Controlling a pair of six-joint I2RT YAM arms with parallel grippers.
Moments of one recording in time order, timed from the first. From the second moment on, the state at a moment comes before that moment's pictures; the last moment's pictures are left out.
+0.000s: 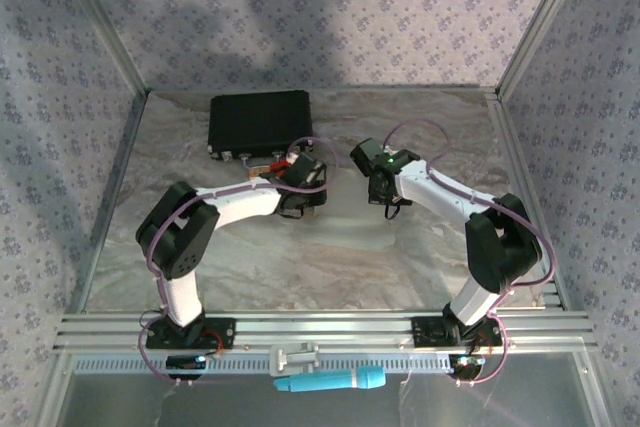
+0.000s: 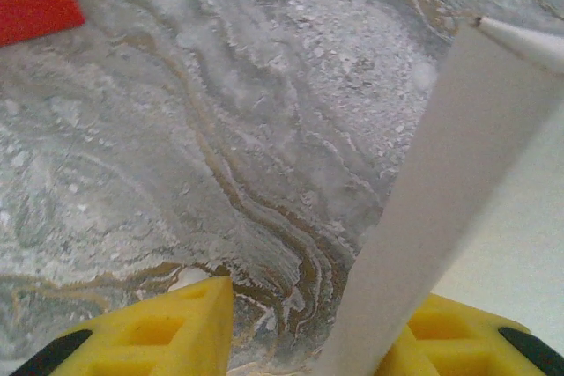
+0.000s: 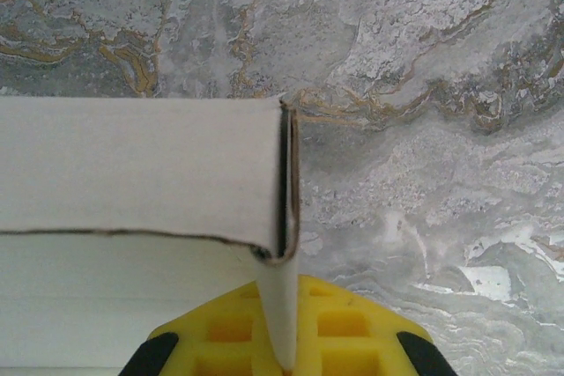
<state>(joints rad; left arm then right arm) -0.74 1.82 1.12 -0.25 -0.13 -0.71 0.59 1.65 1.20 -0.90 0.42 0.70</state>
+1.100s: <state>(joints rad) -0.70 1.76 1.14 -0.35 0.09 -0.49 0.55 1.66 1.20 -0.93 0.42 0.68</state>
